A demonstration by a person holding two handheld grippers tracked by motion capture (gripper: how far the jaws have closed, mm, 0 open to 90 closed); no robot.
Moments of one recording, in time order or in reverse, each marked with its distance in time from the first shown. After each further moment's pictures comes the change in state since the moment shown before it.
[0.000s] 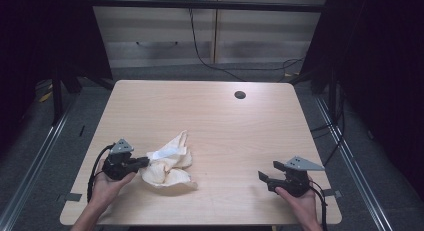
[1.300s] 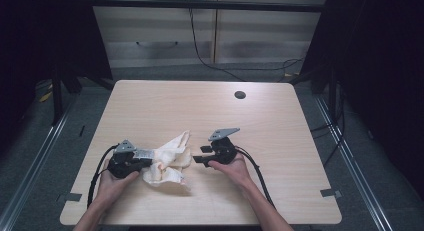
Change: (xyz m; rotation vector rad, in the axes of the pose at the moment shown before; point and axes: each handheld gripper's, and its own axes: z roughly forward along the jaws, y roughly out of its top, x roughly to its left) left arm 0.021 -0.015 0.027 -0.009 -0.042 -0.019; right arm 0.089 0.084 0.166 0.150 0.409 -0.184
